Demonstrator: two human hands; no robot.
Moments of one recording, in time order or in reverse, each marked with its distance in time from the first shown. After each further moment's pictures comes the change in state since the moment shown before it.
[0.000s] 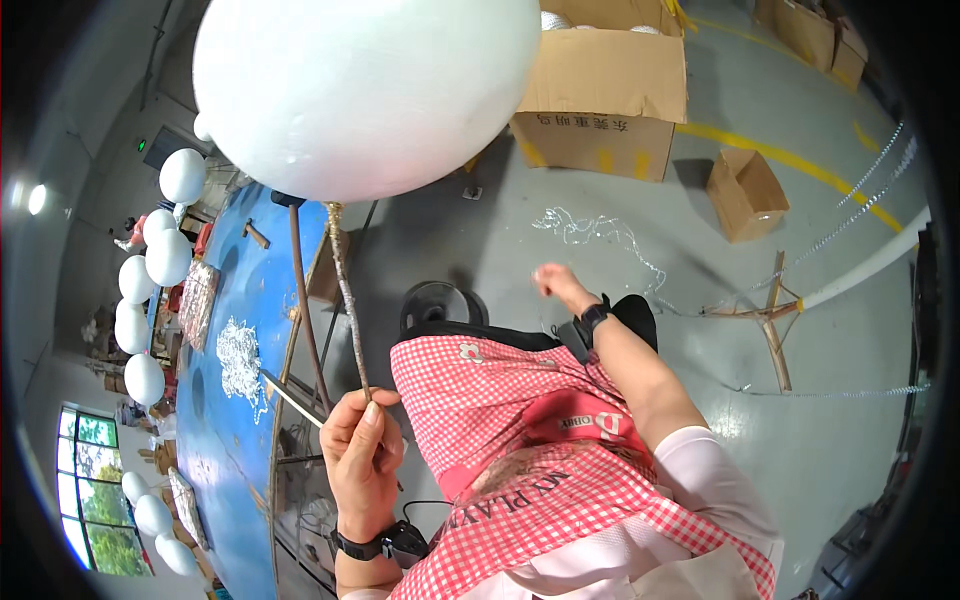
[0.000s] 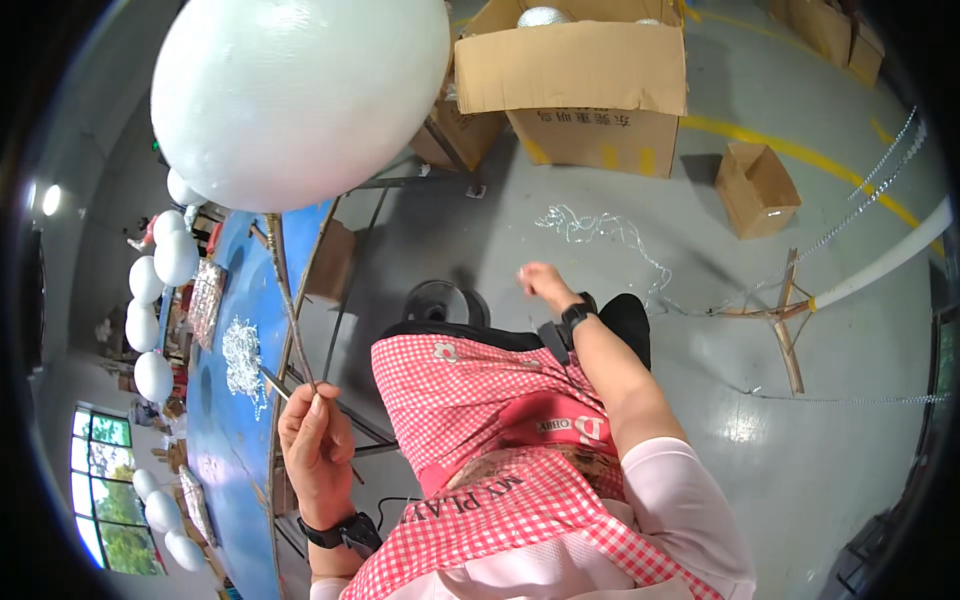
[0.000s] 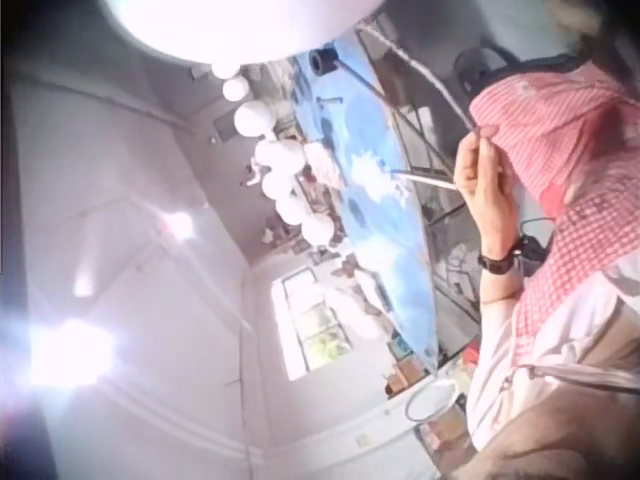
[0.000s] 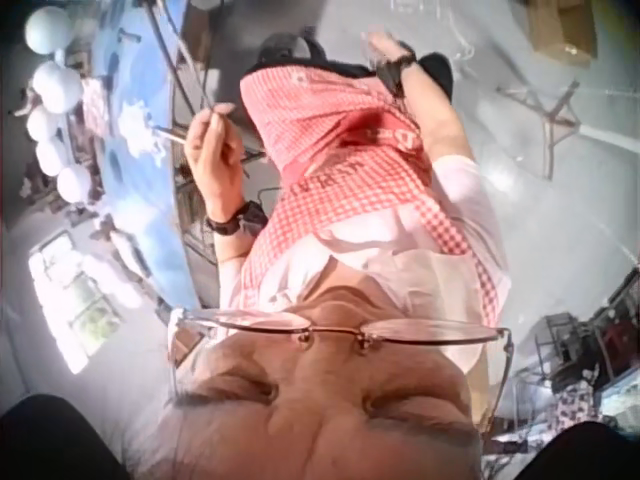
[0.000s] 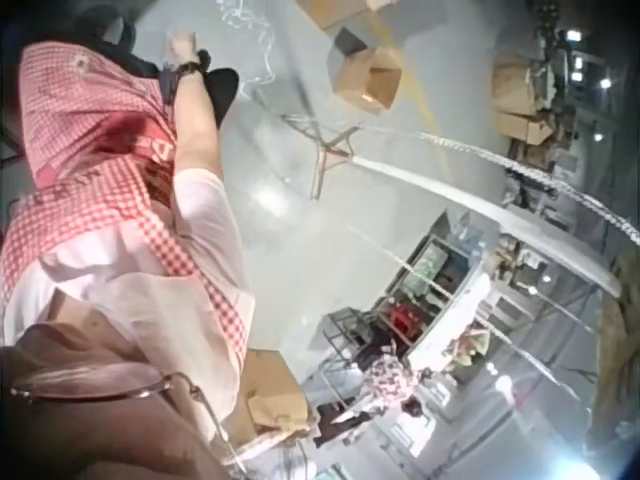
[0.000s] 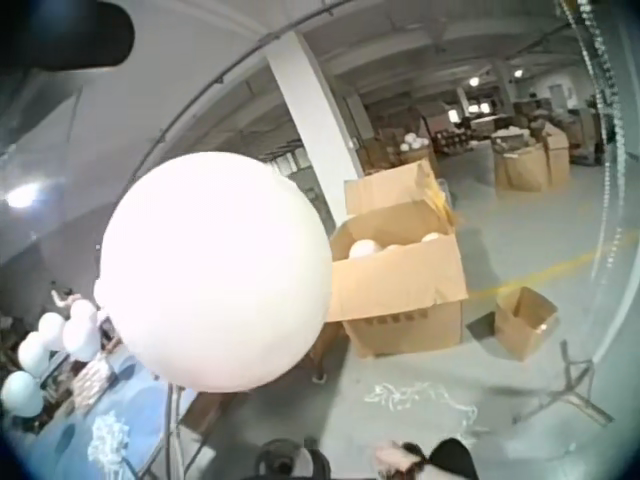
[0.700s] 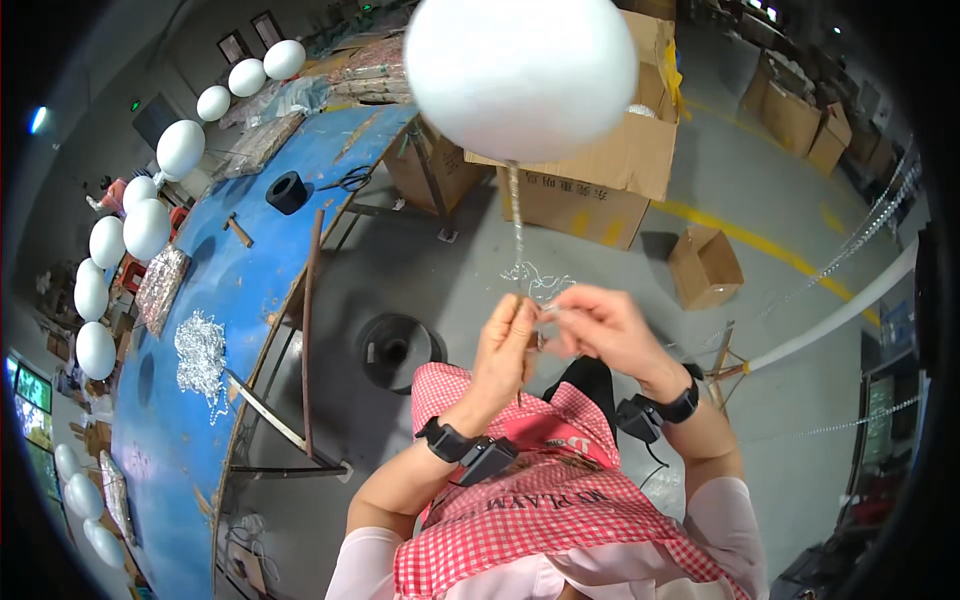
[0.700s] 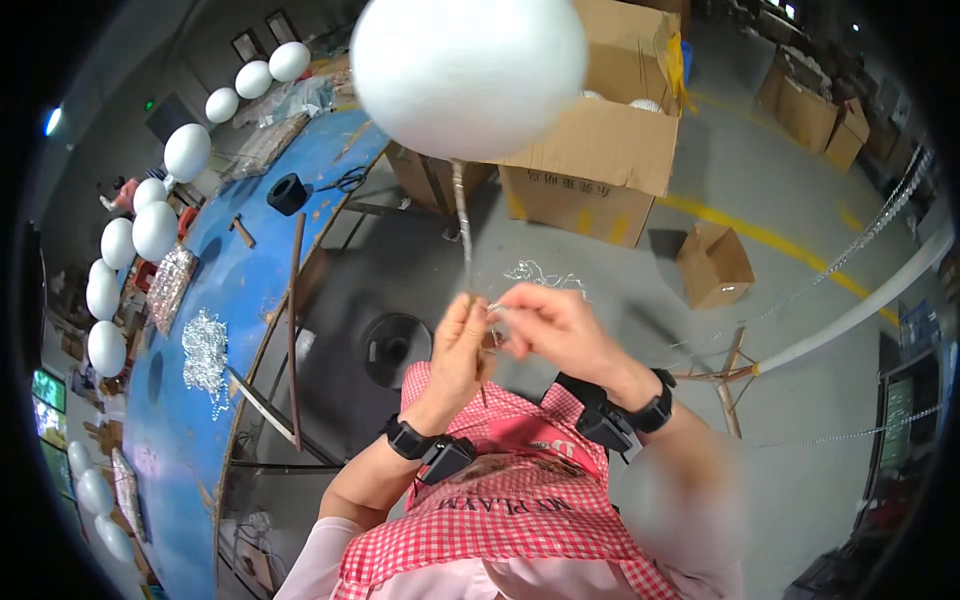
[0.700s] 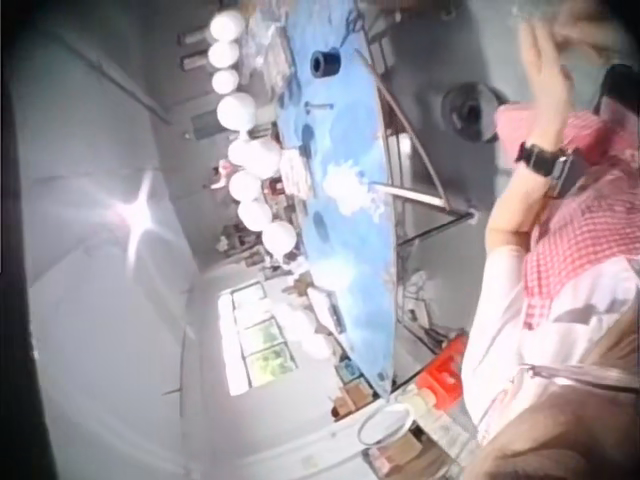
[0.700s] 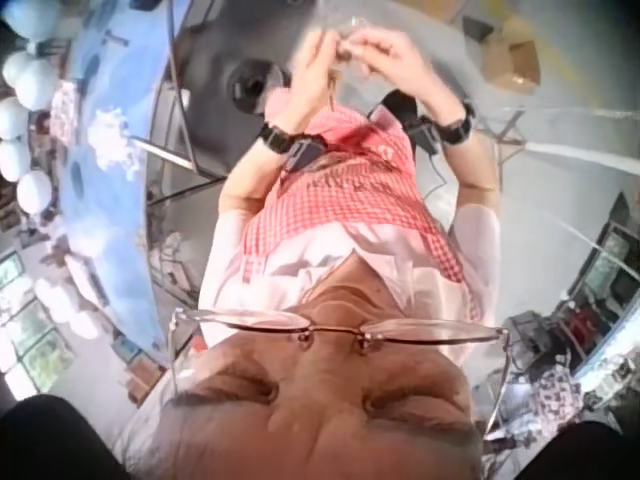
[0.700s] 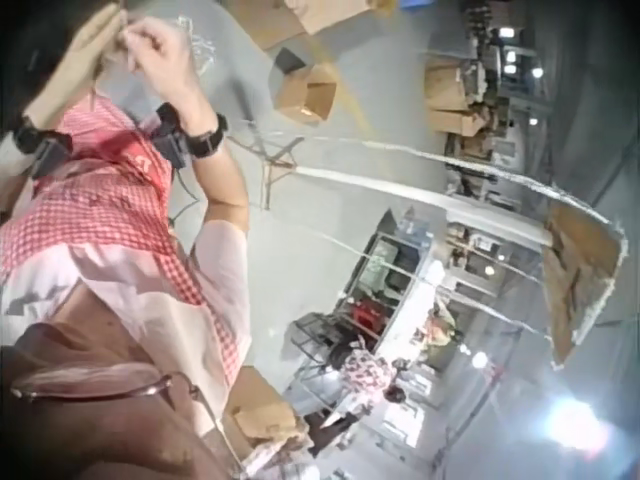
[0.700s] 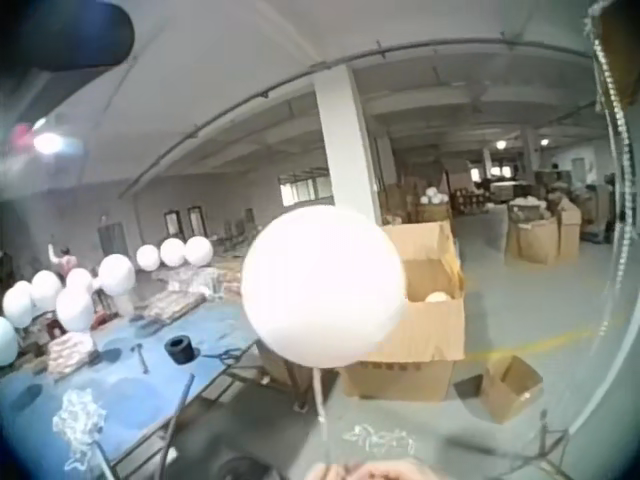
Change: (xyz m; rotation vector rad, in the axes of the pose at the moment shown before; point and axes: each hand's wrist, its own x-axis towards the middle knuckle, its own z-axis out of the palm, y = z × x) left_hand 0.090 -0.060 0.062 -0.326 -0.466 -0.018; right_hand -0.228 -0.367 0.139 -0.507 -0.327 -0.233
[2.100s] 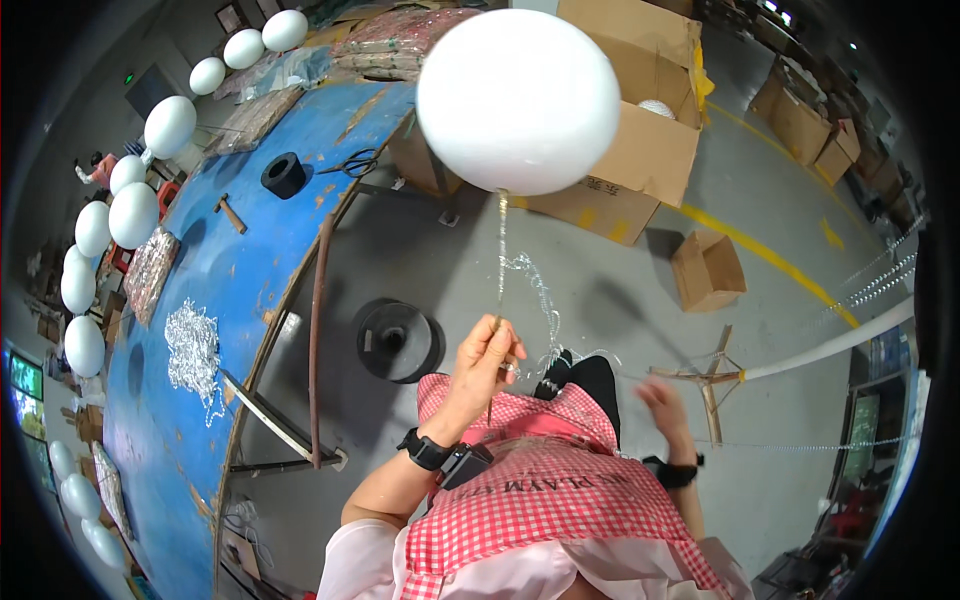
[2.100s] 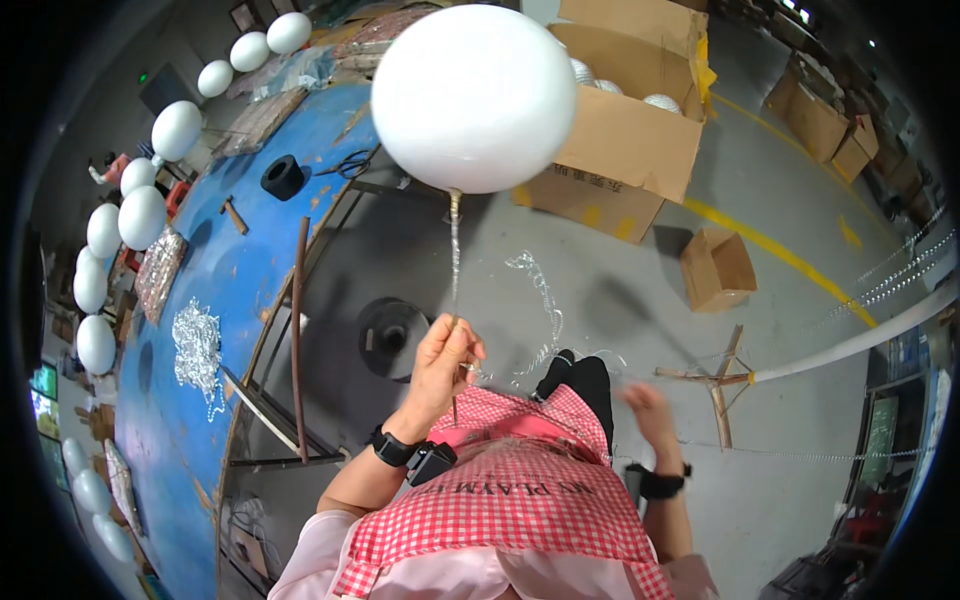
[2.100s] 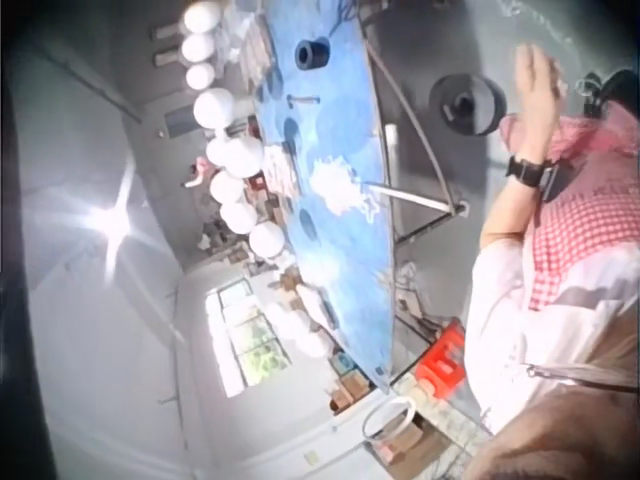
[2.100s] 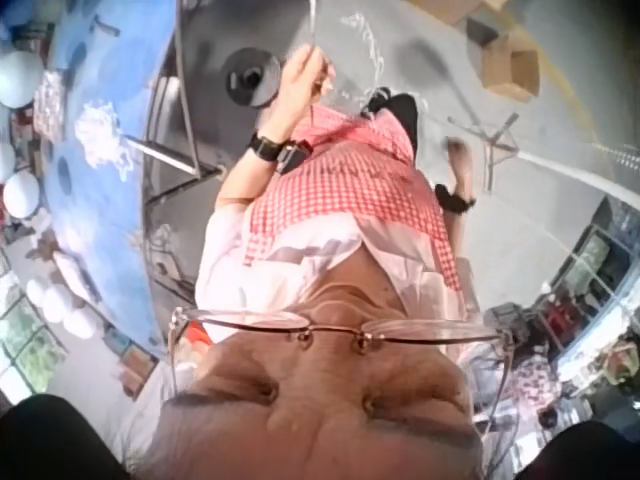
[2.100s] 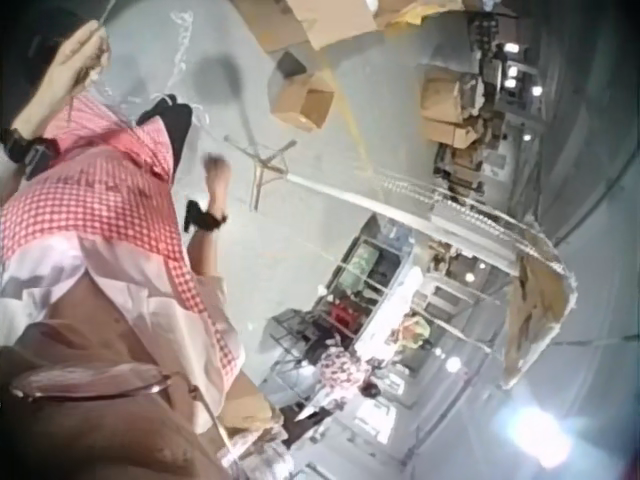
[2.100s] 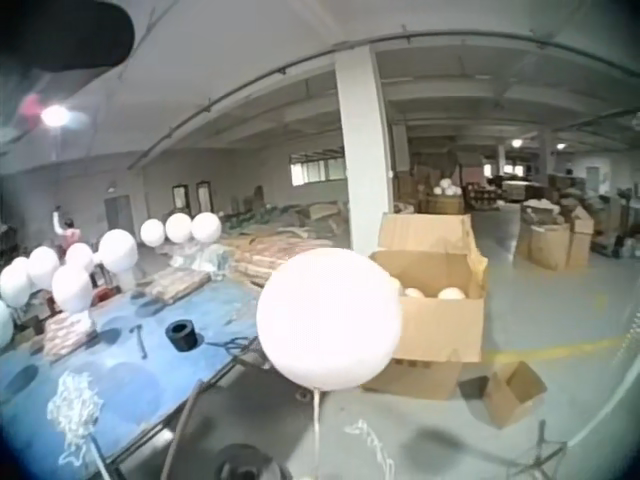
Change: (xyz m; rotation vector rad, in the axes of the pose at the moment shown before) left_hand 0.023 0.022 -0.082 0.022 0.077 -0.091; right_hand -0.110 0.241 -0.040 -0.445 0.476 0.487
